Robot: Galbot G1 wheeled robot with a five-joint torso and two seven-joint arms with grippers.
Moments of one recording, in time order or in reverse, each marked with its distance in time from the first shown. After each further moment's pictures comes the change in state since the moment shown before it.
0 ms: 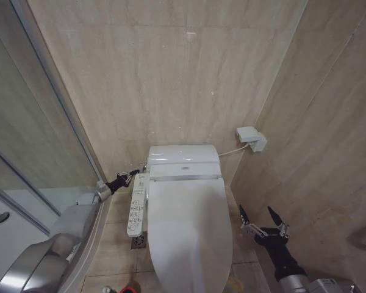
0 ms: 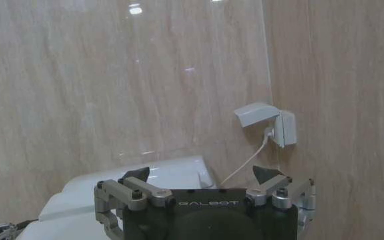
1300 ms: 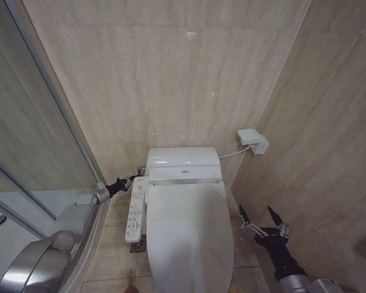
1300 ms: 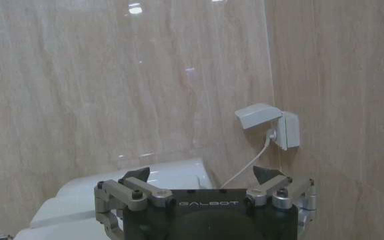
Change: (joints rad) left arm -0.034 -0.013 -0.076 0.098 0.133 0.017 0.069; right arm 0.000 0.000 0.000 0.000 0.000 0.000 0.000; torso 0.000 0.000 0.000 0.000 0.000
